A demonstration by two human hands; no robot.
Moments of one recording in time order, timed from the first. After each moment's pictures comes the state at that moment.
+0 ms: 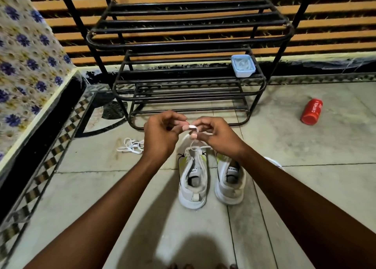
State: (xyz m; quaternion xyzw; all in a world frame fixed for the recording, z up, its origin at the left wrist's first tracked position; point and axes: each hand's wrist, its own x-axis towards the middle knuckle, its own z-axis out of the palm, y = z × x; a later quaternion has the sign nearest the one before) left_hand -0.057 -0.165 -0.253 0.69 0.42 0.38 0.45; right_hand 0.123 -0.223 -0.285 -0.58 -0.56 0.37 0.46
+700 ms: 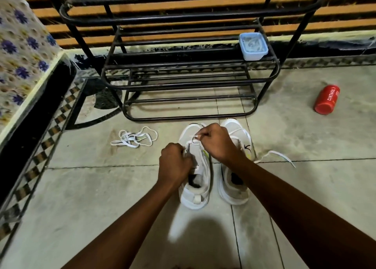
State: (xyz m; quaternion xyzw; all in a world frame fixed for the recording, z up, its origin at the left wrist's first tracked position) left_hand -0.047 -0.188 -0.357 0.74 0.58 0.16 0.30; right_hand 0.109 -0.204 -0.339 -0.75 -0.50 0.29 0.33
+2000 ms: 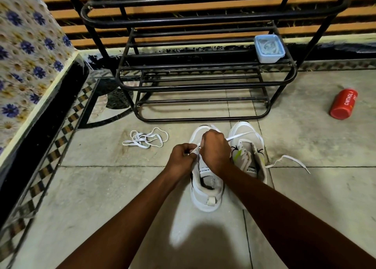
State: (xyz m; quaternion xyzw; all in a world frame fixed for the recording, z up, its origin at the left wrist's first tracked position) left_hand -0.061 -0.161 -0.376 0.58 0.52 0.20 0.59; right_hand 0.067 -0.182 -0.372 -0.84 -0.49 0.13 0.18
